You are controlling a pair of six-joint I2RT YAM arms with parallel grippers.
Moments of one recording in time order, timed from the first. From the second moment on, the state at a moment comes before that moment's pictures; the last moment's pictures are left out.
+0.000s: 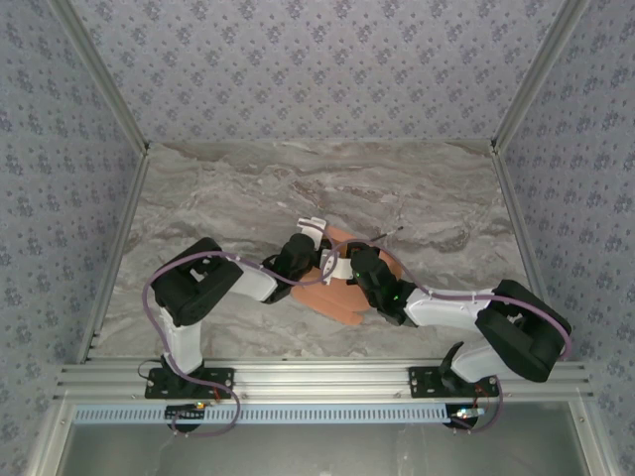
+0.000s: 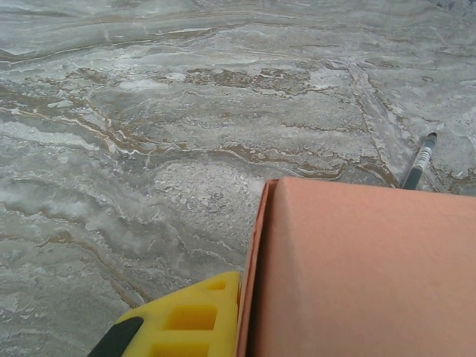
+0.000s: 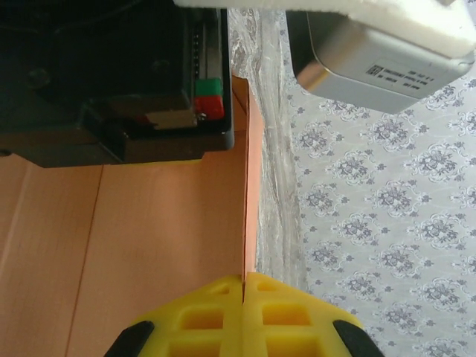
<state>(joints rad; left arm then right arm) -0.84 1.90 0.76 0.75 -0.28 -0.28 0.88 1.39 0.49 0.47 0.54 -1.07</state>
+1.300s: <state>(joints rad) -0.77 1.89 0.64 0.84 -0.15 -0.20 0.89 1.39 0.49 0.46 0.55 -1.05</state>
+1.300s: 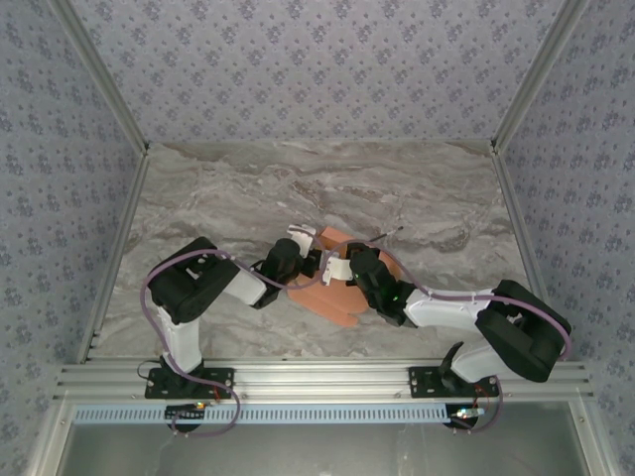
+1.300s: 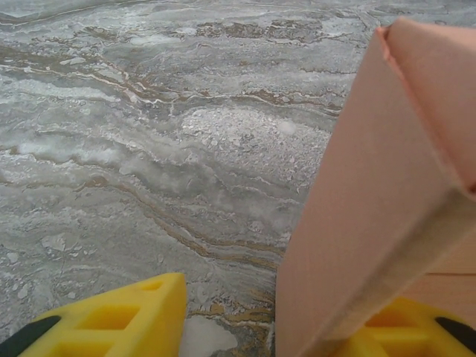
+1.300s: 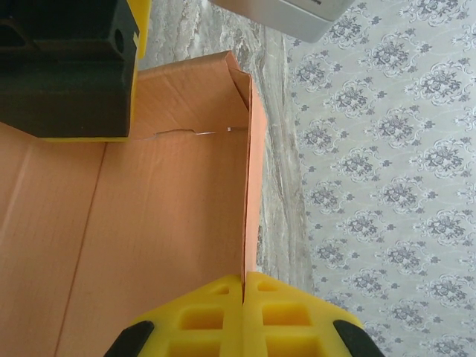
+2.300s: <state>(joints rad) -0.84 1.93 0.73 0.78 -0.35 -0.49 0.89 1.39 0.49 0.48 0.55 -0.98</state>
